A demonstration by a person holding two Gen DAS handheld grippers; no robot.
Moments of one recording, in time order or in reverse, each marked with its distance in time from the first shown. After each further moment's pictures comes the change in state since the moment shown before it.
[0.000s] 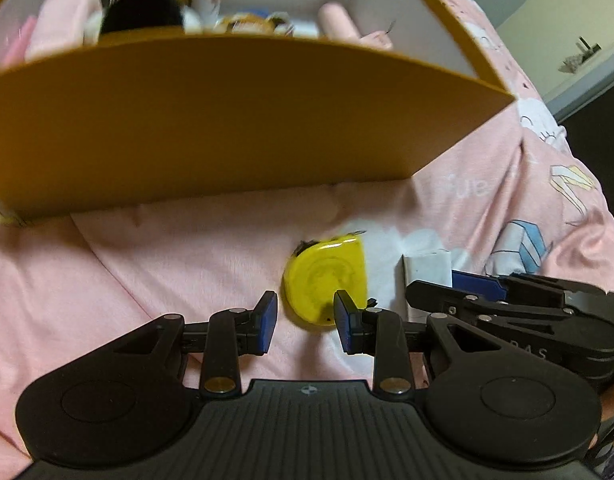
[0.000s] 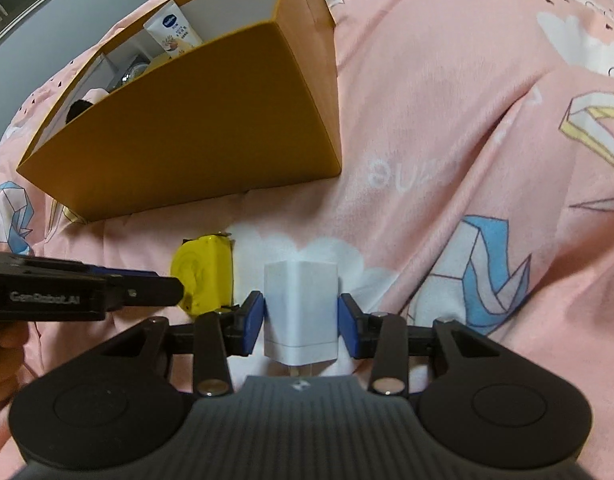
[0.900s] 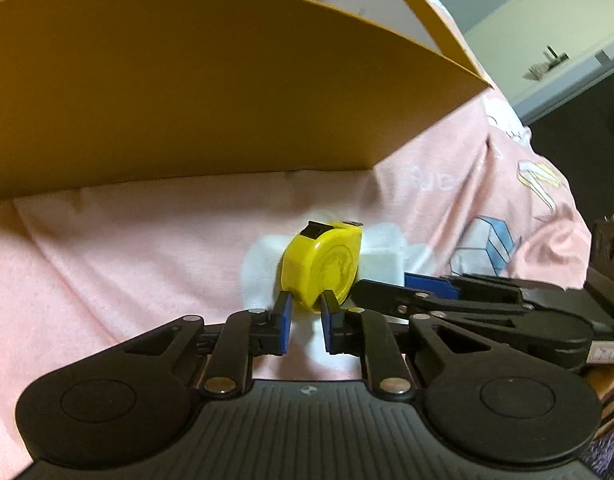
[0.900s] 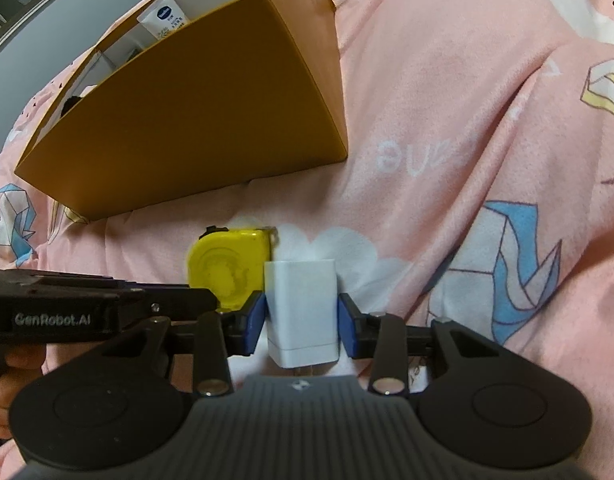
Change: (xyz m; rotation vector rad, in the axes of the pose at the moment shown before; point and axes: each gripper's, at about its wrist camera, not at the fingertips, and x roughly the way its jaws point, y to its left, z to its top) left arm 0.011 -0.010 -0.007 0.021 -0.016 -0.134; right arm 0.011 0.001 -0.002 0.028 0.024 0.033
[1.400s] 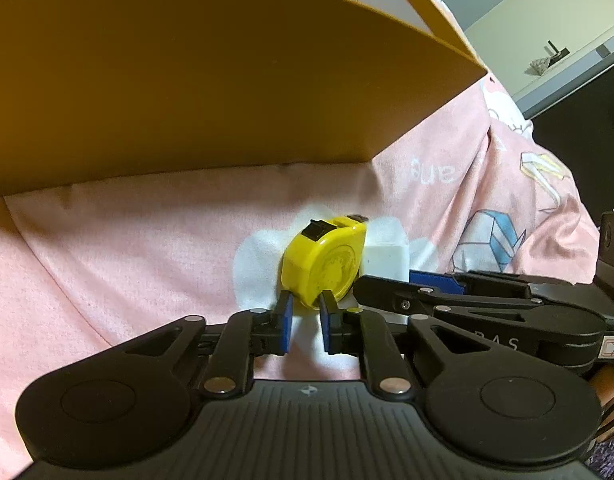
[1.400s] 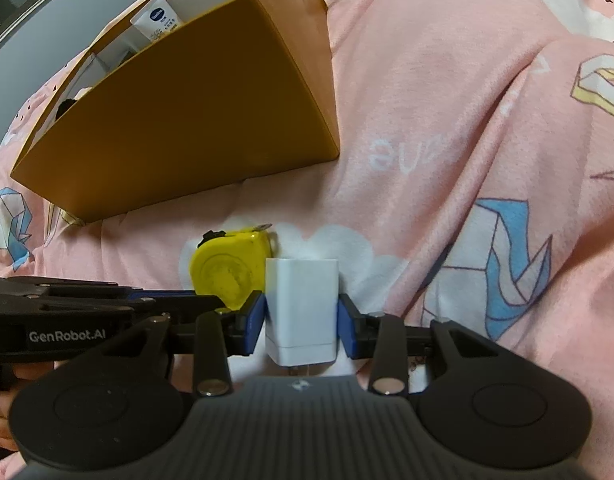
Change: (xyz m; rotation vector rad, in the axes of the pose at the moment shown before) left arm -0.002 0.003 -0.004 0.000 -0.008 0.007; right arm -0.003 0.000 -0.001 0.014 0.001 -0.008
